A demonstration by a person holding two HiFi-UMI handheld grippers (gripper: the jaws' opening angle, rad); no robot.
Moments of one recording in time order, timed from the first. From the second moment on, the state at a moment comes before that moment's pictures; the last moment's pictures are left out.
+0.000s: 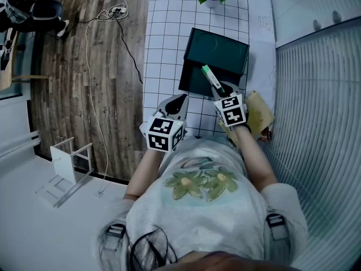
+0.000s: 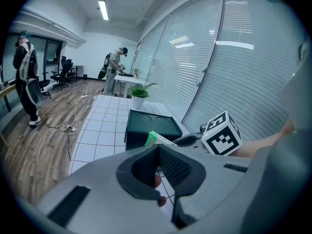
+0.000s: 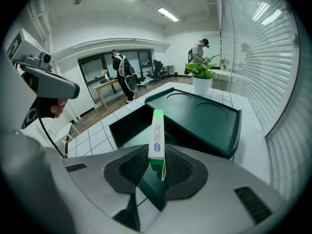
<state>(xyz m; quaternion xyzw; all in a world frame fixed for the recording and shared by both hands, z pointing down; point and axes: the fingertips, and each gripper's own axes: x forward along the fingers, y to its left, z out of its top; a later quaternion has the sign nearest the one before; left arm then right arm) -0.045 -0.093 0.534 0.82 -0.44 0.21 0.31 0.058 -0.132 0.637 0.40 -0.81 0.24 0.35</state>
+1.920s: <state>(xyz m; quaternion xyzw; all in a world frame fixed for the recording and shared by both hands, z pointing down) -0.044 -0.090 0.528 0.82 -0.45 0.21 0.30 0.054 -0.126 0.644 0.37 -0.82 0.22 0.38</state>
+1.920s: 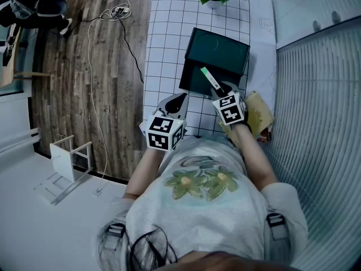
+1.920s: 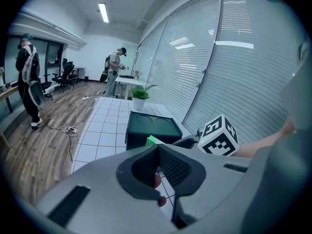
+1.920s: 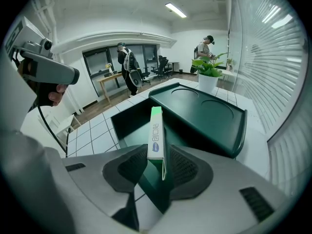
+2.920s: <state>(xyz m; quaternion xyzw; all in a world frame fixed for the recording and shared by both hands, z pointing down) -0.037 -0.075 0.506 0.83 -0.44 0.19 0.27 0.065 -0.118 0.557 0.44 -0.84 0.18 0.25</state>
